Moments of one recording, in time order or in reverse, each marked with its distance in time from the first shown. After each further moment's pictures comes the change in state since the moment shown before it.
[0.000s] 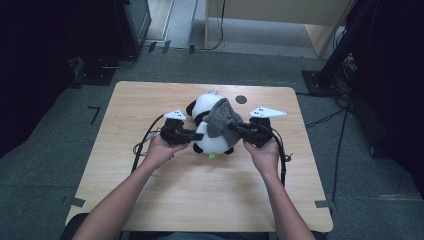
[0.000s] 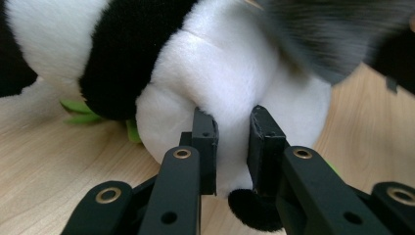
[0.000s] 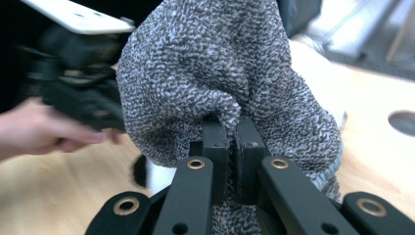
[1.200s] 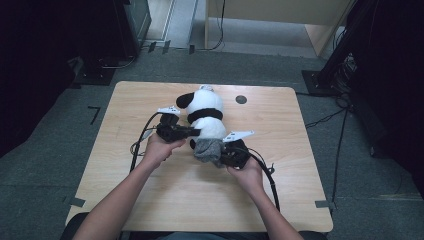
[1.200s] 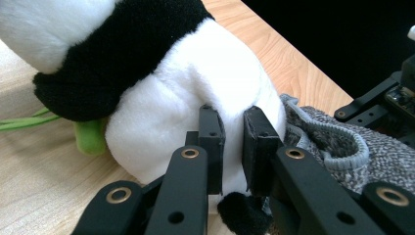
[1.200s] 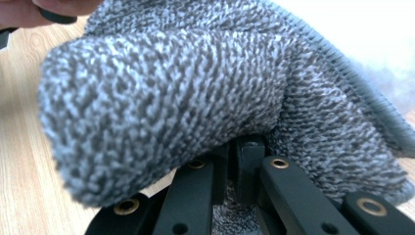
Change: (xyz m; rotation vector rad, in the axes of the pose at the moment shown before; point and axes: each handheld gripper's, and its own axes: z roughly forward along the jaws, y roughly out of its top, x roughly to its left) left arm 0.006 0.002 -0.009 -0.020 -0.024 -0.094; right arm 0.030 -0.069 0.059 0.286 0.112 -0.019
